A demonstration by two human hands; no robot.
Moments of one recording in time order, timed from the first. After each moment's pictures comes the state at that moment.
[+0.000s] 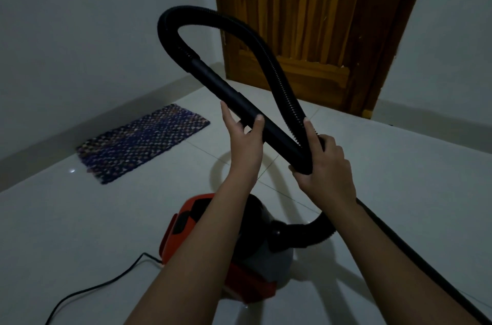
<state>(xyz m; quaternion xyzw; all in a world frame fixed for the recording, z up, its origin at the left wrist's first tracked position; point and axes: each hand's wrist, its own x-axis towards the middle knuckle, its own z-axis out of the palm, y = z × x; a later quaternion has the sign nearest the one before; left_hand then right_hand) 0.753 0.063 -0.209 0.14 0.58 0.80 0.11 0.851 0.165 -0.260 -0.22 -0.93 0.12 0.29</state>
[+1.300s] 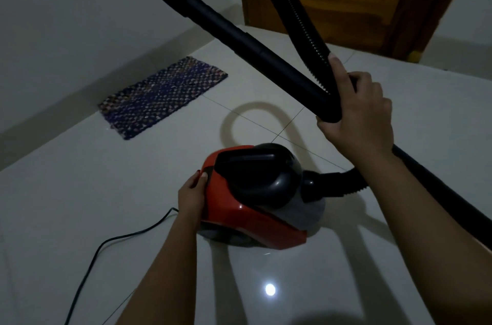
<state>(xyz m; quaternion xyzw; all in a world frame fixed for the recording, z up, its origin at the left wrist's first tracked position) 0.727 -0.096 -0.395 -0.12 0.80 0.58 0.13 0.838 0.175 -0.272 -0.19 -0.93 0.10 0.29</state>
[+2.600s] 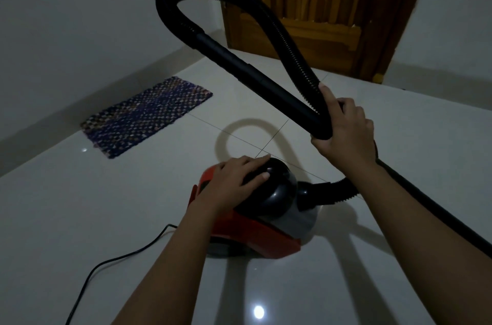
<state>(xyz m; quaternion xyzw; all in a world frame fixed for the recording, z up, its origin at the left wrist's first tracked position) 0.757 -0.026 -0.310 0.45 0.86 0.22 0.10 0.857 0.191 -0.271 -0.23 -0.93 0.10 0.27</state>
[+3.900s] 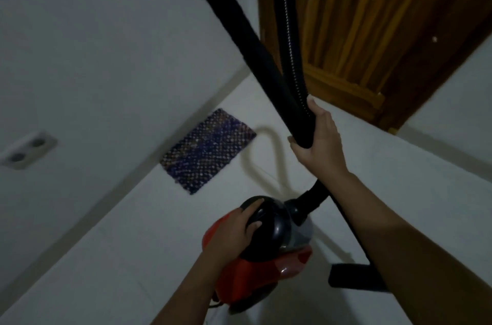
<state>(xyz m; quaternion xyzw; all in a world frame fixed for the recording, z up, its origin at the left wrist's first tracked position) 0.623 -0.146 0.115 0.31 0.87 0.25 0.30 0.631 0.091 0.197 -0.18 -0.88 0.36 0.25</state>
